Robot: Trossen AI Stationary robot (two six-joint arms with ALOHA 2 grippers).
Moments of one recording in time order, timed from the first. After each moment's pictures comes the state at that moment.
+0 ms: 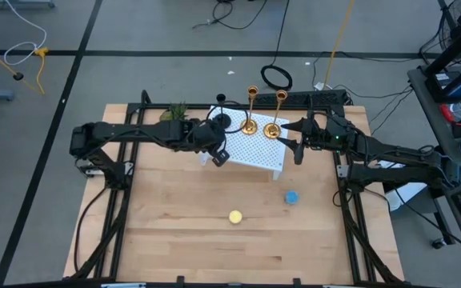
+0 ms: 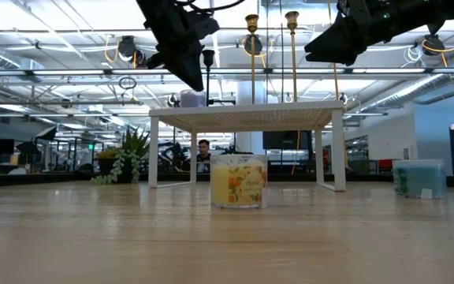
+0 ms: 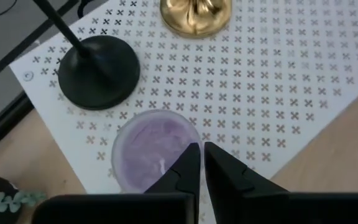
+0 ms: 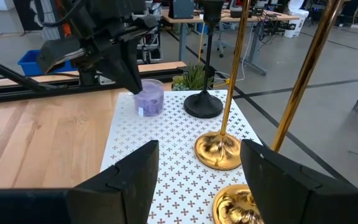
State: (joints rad) left arm 0.13 1.61 1.40 -0.75 -0.32 -0.44; right arm -0.33 0.80 0.60 0.00 0.00 -0.02
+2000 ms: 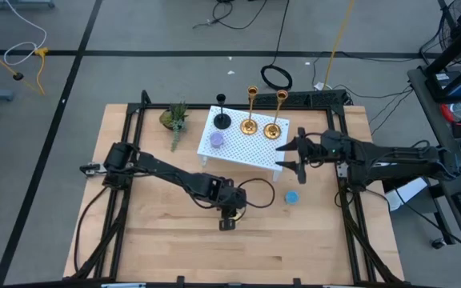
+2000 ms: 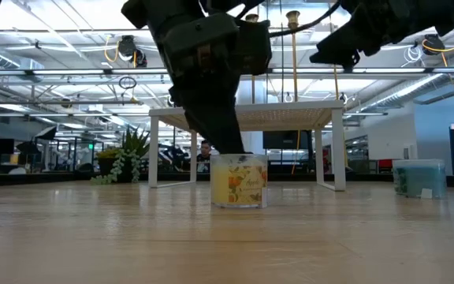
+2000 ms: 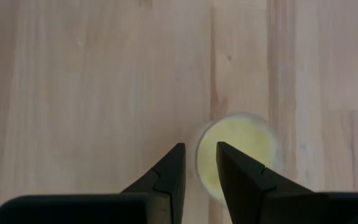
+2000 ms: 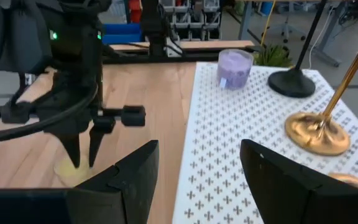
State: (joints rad) left arm -0.21 1.99 1.40 -0.45 0.04 -0.27; right arm -0.15 0.80 0.56 -0.05 -0.08 -0.01
